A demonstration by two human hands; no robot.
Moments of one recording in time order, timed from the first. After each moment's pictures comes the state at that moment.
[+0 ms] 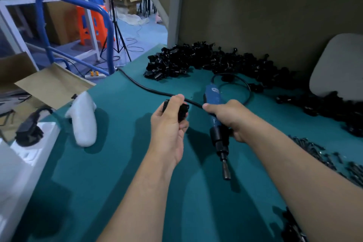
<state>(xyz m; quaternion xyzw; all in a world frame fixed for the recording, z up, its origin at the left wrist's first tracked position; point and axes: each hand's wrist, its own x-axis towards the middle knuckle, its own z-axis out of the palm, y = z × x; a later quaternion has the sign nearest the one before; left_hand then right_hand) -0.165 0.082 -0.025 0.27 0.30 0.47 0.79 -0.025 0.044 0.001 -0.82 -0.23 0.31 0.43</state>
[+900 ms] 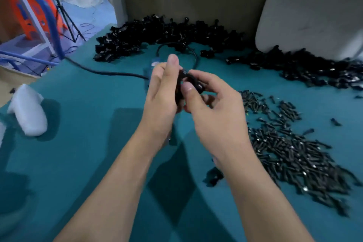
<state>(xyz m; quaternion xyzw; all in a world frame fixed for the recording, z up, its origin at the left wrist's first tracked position) -0.146 -0.016 0.017 0.53 0.19 0.38 0.73 -0.103 -0.104 0.030 -0.70 -0.30 0.10 0.63</state>
